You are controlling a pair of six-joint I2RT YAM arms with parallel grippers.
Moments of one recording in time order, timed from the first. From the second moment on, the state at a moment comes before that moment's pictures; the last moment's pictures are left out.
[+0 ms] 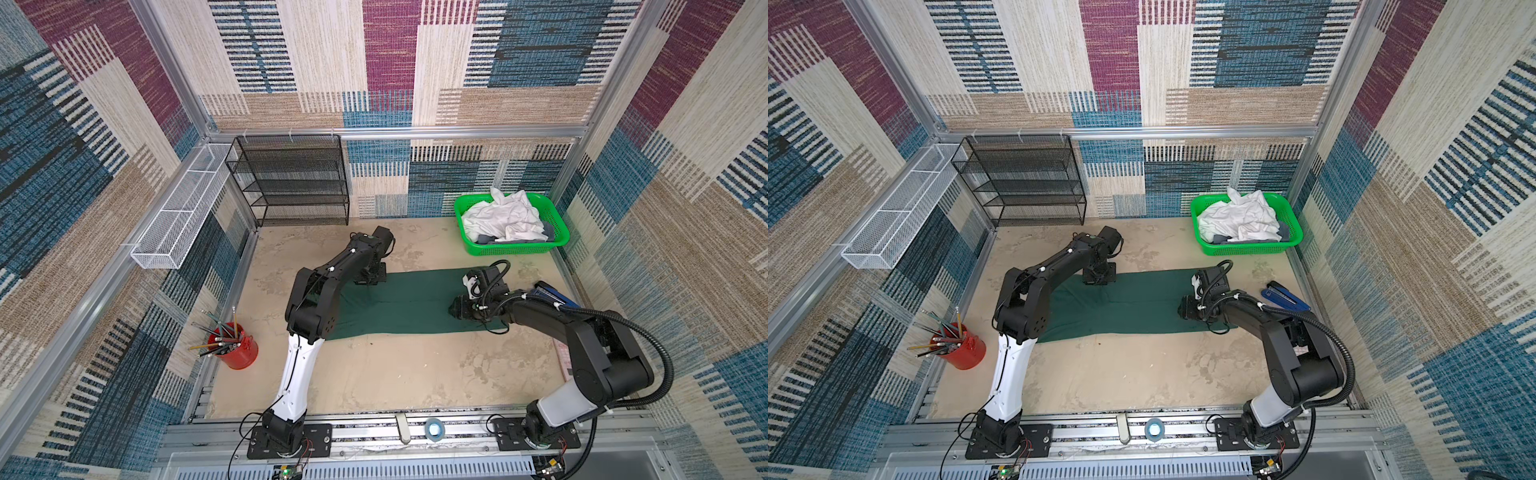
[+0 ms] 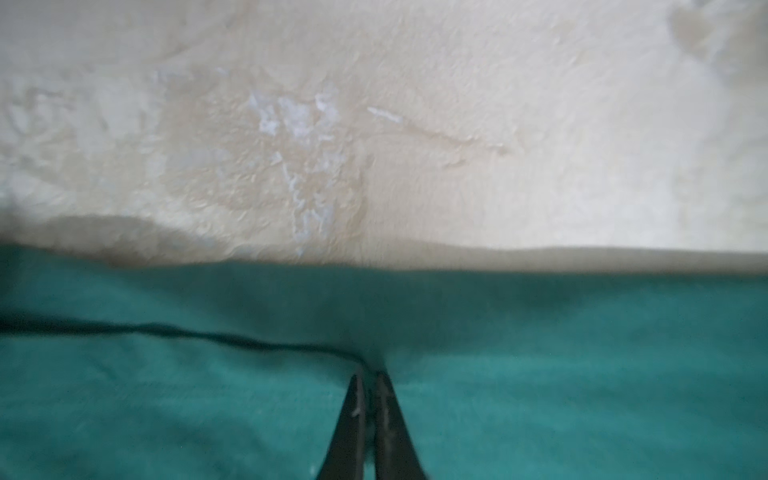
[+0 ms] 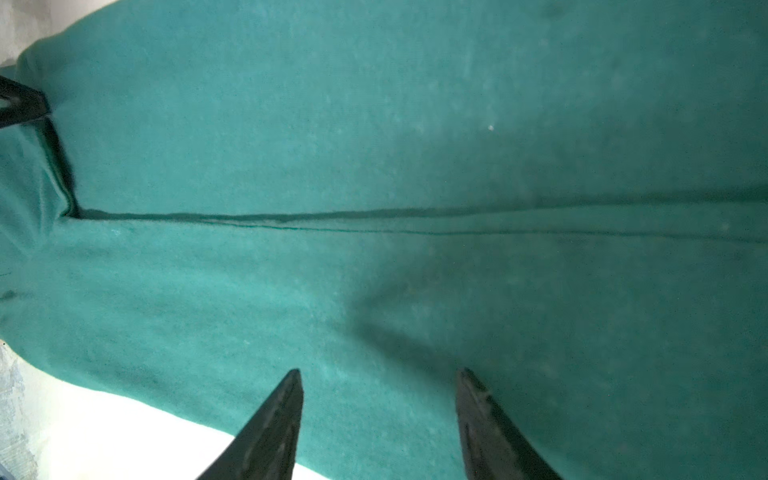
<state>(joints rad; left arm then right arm) -0.47 2.28 1.92 -1.02 -0.19 -0.48 0.30 1.57 0.80 -0.29 -0.26 0.40</state>
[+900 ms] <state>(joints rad) -0.45 1.80 1.28 -0.77 -0.17 -0.46 0.30 1.66 0.91 -0.29 -0.21 0.39</state>
